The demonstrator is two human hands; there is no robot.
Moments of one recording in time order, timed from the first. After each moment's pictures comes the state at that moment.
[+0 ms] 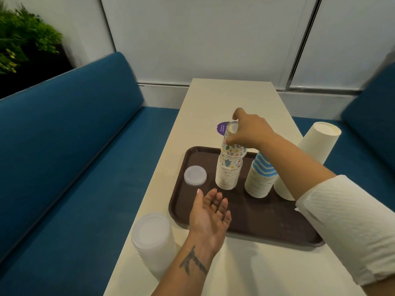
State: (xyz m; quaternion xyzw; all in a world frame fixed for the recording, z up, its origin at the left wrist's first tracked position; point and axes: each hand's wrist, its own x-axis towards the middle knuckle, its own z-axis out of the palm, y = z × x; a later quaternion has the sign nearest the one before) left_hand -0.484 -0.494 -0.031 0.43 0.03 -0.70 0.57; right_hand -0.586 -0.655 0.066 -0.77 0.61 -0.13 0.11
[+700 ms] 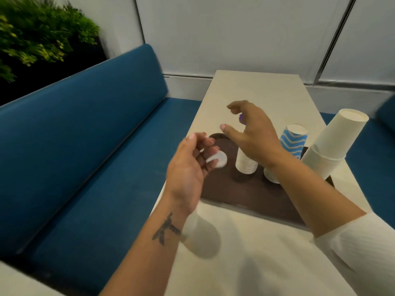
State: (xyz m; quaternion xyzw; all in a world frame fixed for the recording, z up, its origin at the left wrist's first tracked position) left_hand -0.421 -0.440 0.051 0.39 -0.28 -0.55 0.69; right_hand -0.544 -0.550 0.059 -0.79 0.44 -0.40 0.16
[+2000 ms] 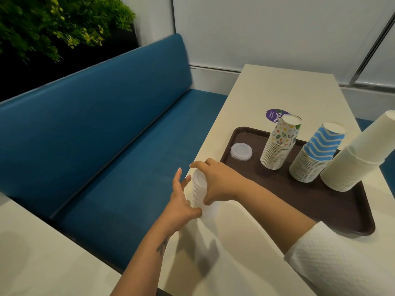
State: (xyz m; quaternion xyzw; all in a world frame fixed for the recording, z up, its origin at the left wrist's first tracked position) left_hand -0.336 -0.376 -0.072 0.69 -0.43 -0.44 0.38; right_hand -0.452 -0.480 -0.016 -0.92 0.34 0.03 0.21
